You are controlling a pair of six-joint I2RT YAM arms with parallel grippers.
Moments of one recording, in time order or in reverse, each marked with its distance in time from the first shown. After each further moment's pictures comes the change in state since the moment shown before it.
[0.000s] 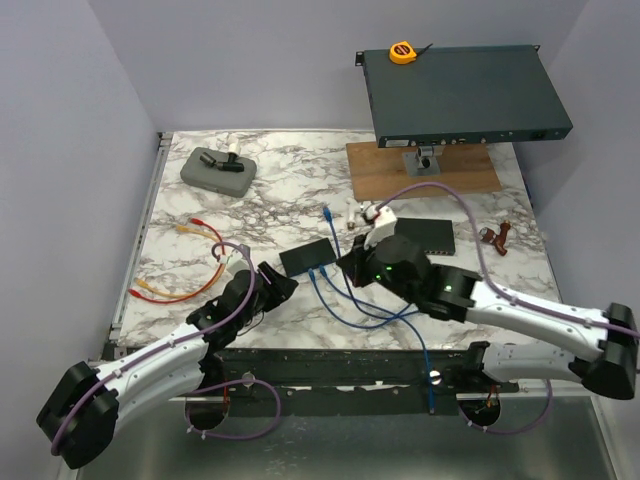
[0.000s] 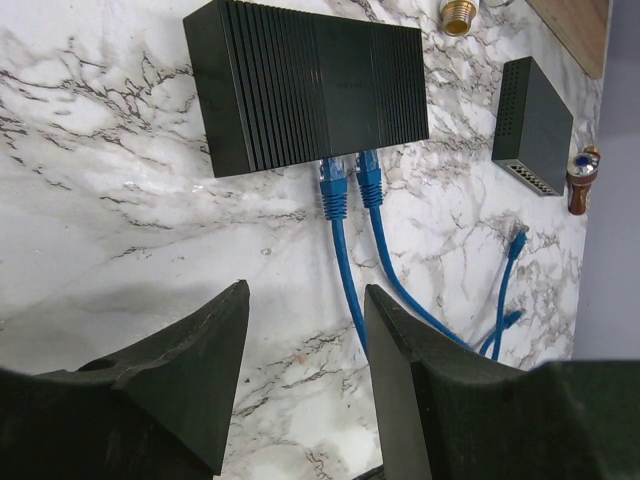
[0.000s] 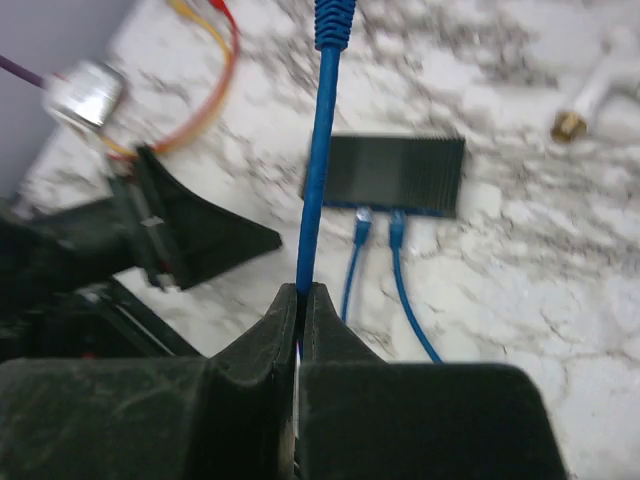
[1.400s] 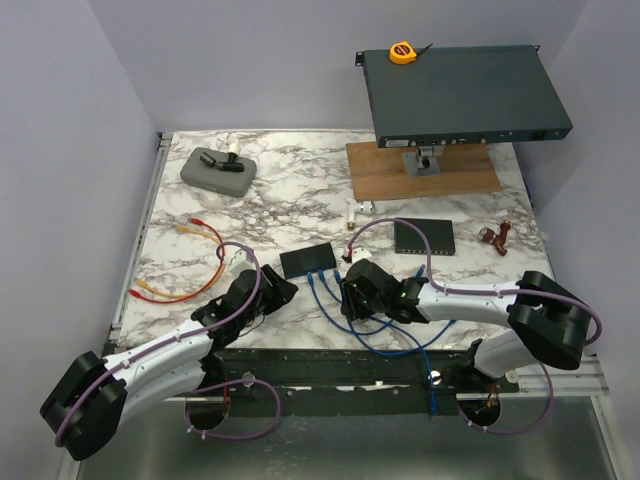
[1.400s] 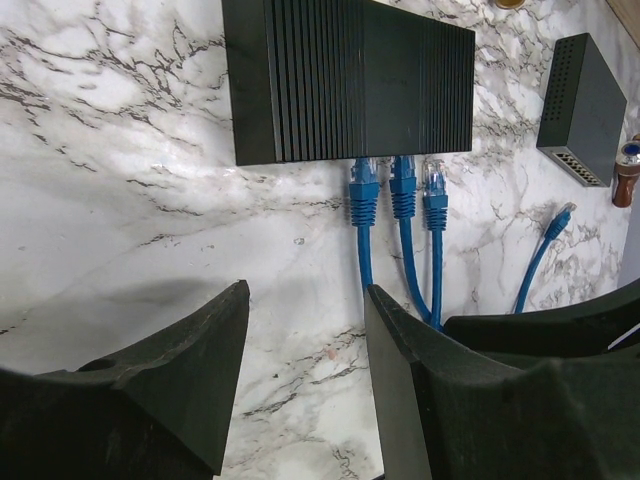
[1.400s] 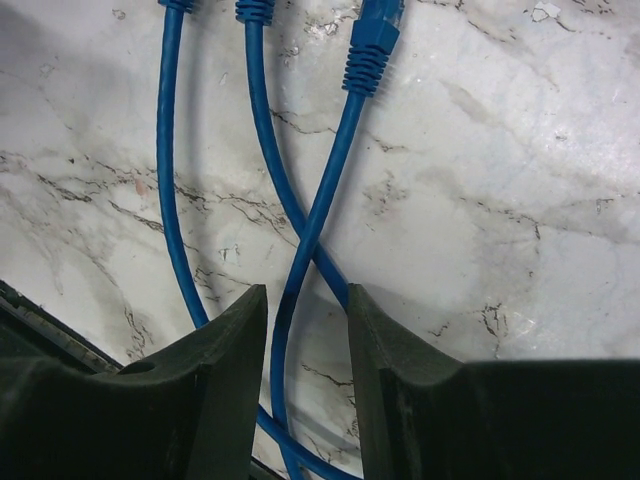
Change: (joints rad) left arm 0.000 0.073 0.000 -0.001 0.012 0.005; right arm -0.068 0.250 -0.240 0.151 -0.225 0.053
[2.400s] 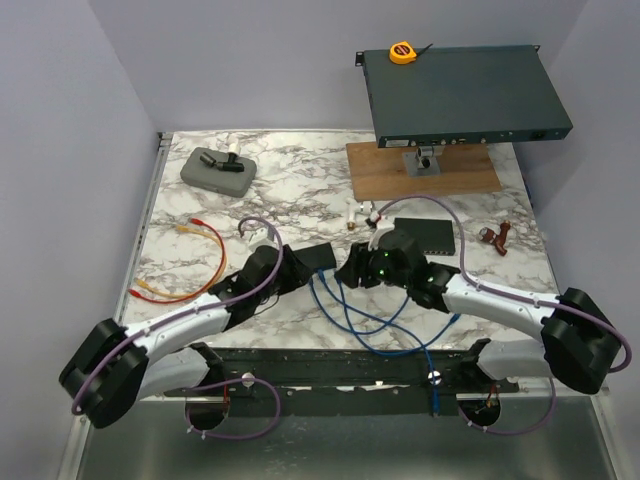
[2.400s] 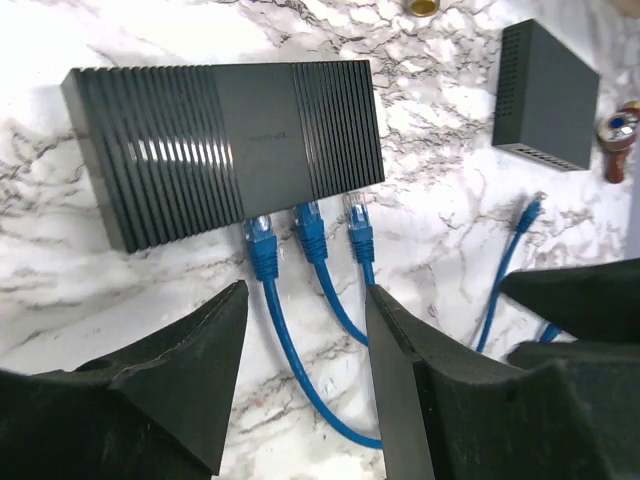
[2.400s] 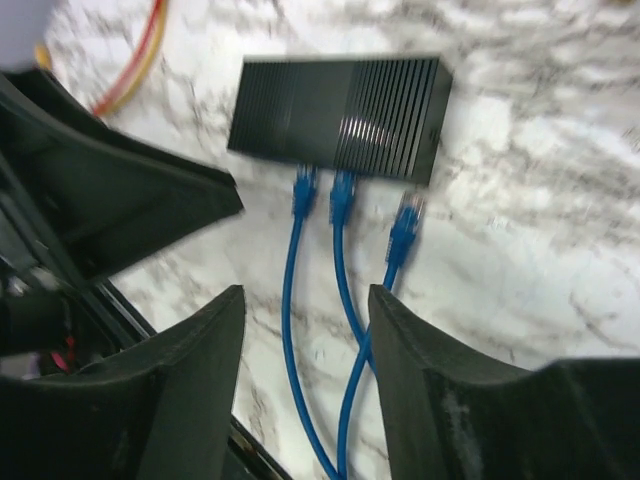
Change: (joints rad) left arm 0.000 0.293 0.248 0.033 0.056 0.130; right arm -0.251 -0.175 -0.015 0.230 -0.211 0.030
